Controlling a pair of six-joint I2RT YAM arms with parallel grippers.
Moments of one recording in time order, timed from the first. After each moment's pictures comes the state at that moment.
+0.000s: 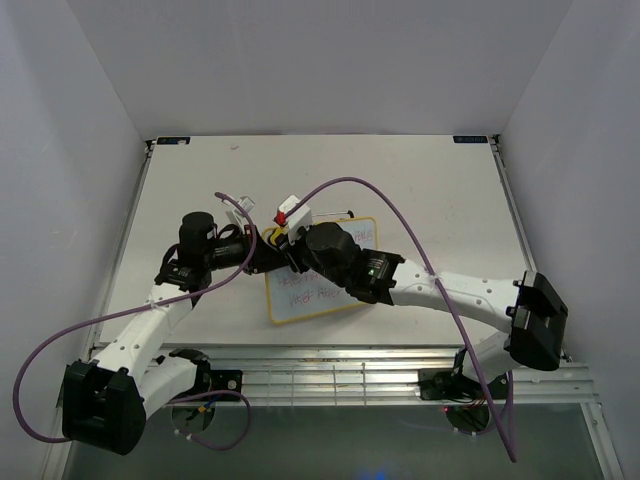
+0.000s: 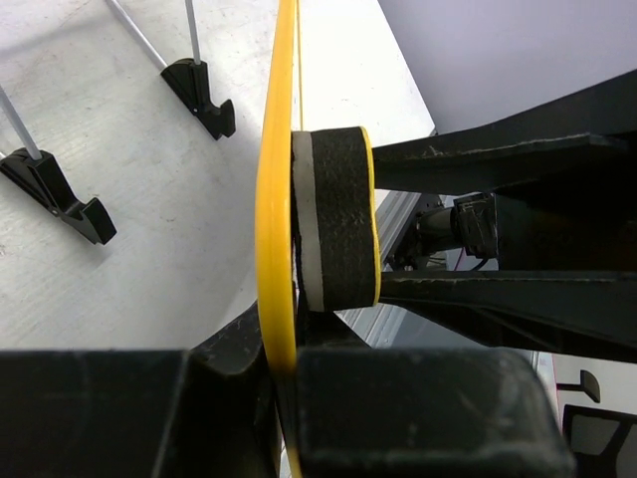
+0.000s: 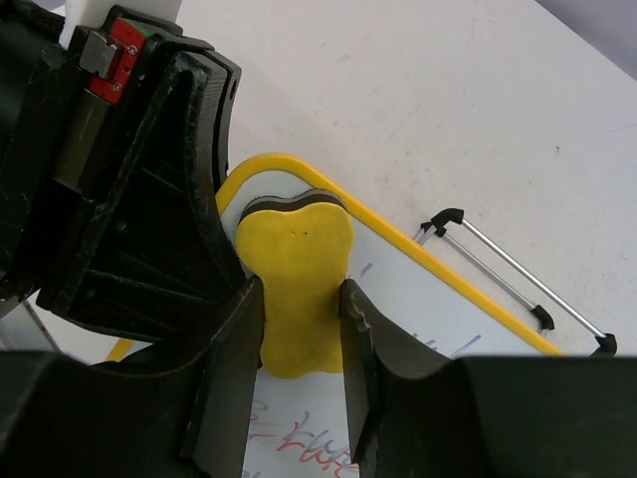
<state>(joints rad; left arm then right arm) -0.26 1.01 0.63 -0.04 0.86 -0.50 1.17 1.48 1.15 0.02 0.29 0.01</state>
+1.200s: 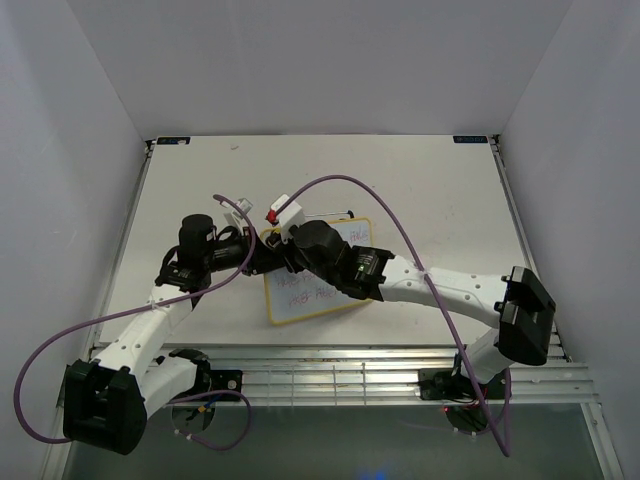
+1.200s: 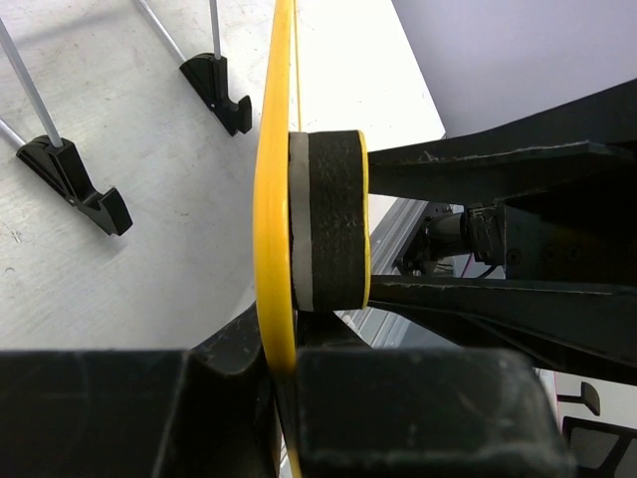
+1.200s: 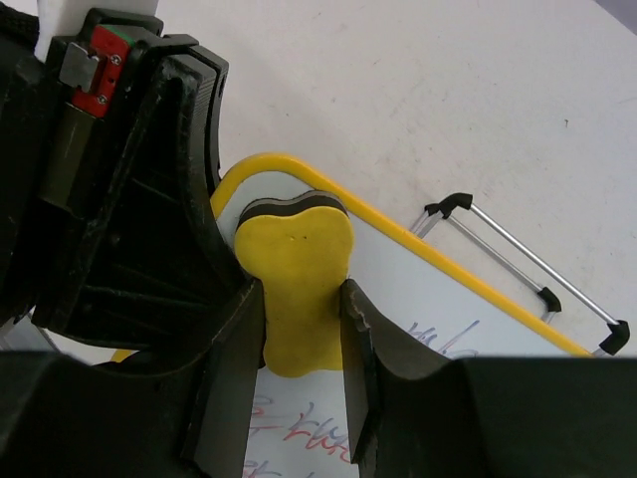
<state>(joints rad) -0.26 1.01 0.60 -0.03 0.84 -0.50 1.19 1.55 1.23 -0.06 0.33 0.04</state>
